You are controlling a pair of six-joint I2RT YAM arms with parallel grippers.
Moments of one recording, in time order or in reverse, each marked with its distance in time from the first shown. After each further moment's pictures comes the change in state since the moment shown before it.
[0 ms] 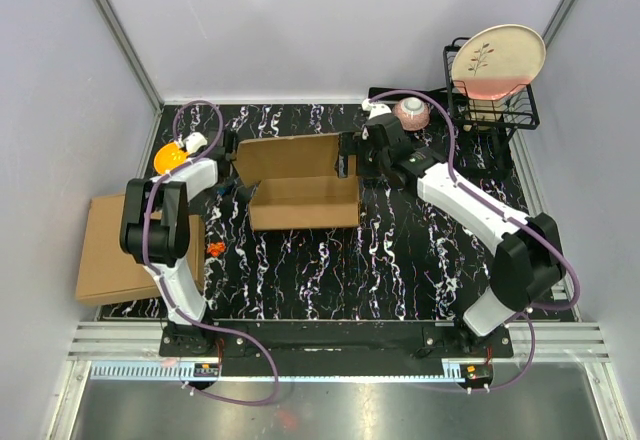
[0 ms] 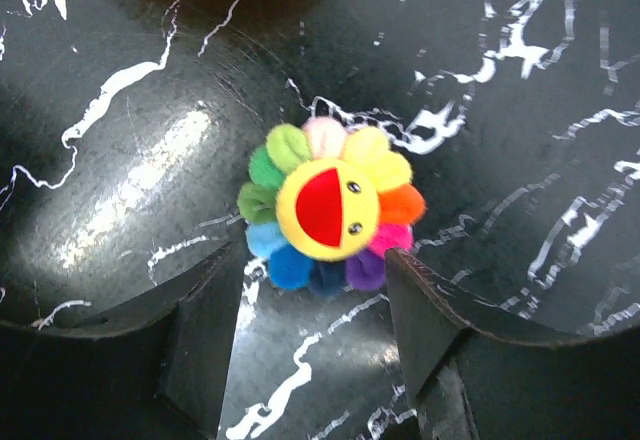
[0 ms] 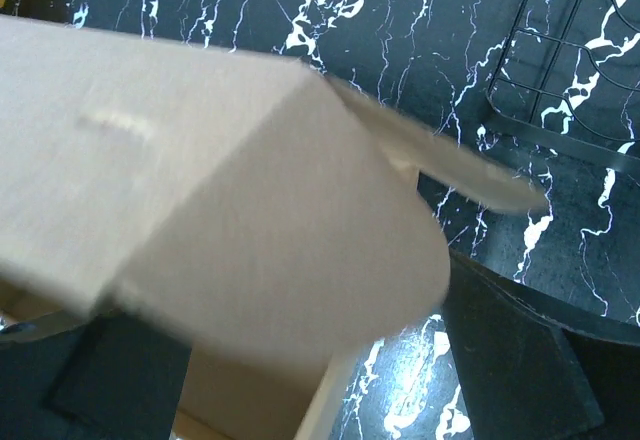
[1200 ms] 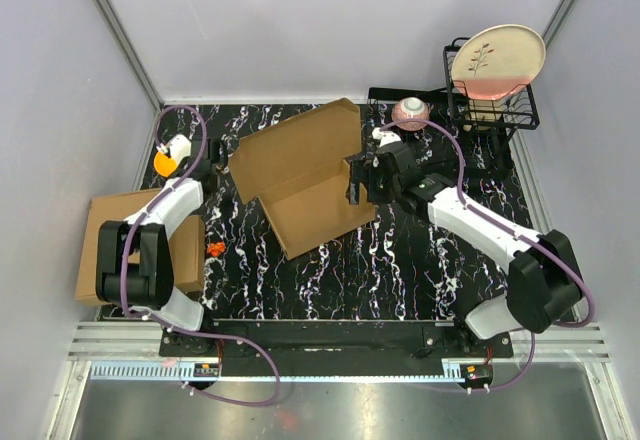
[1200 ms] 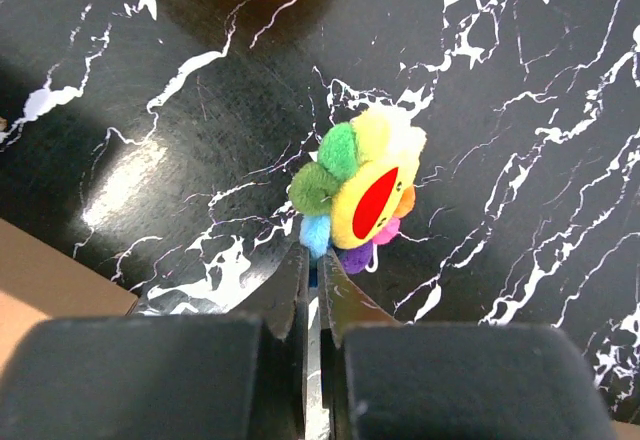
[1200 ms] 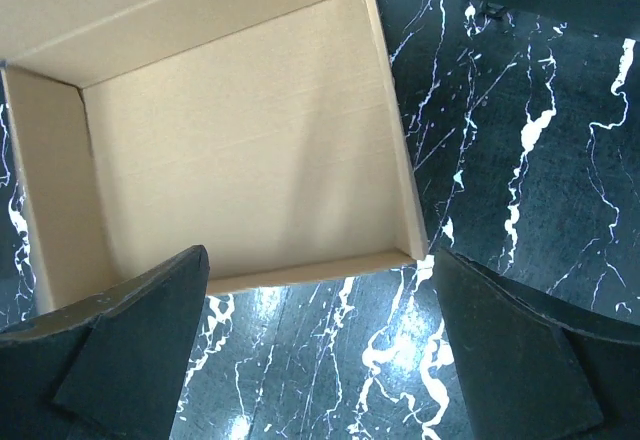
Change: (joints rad) left arm 0.019 -0.268 -0.180 0.034 0.029 0.004; right arm 0.004 -0.136 -0.266 0.051 -0.018 0.030
